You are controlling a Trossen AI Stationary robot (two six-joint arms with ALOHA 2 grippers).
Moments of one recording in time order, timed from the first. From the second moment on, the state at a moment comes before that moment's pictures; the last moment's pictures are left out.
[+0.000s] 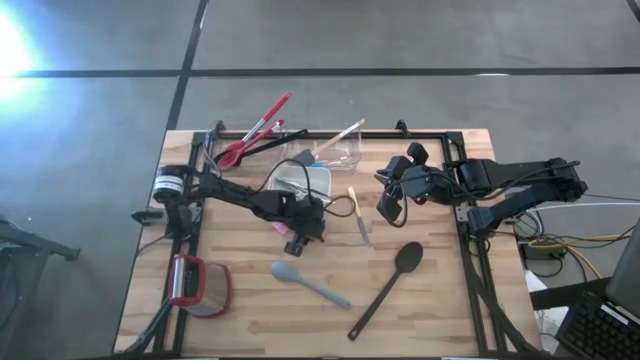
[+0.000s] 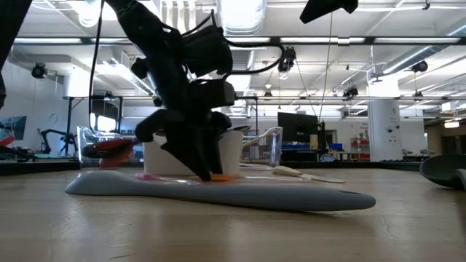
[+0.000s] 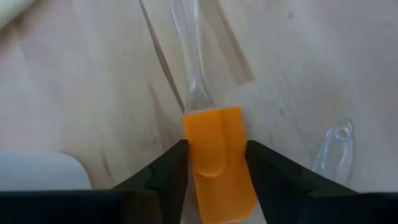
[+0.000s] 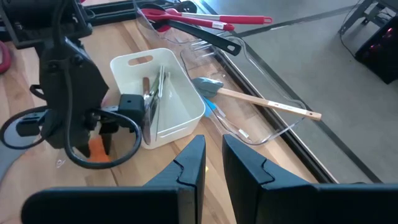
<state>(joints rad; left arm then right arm) 0.02 1.83 1.04 -0.25 0.09 0.42 0.12 1.23 1.30 -0.82 0.60 0.34</state>
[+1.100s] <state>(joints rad) 0.02 1.83 1.09 -0.33 0.05 0.39 0.12 1.23 1.30 -0.82 0.60 0.34</state>
